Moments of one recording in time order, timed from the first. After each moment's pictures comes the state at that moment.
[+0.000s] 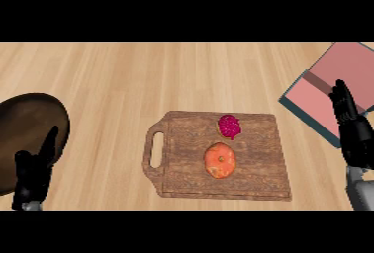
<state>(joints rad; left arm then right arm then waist) 0.06 0.34 0.03 -1.36 0.07 0.17 0.07 -0.14 -0.43 0.03 -1.40 -0.10 -0.22 -0.17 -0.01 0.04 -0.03</state>
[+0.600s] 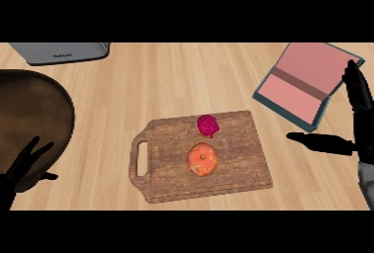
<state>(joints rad) 0.30 0.52 0.00 -1.72 0.00 0.02 0.02 -0.16 -0.50 0.08 -1.62 0.05 -0.31 -0.05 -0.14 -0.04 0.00</state>
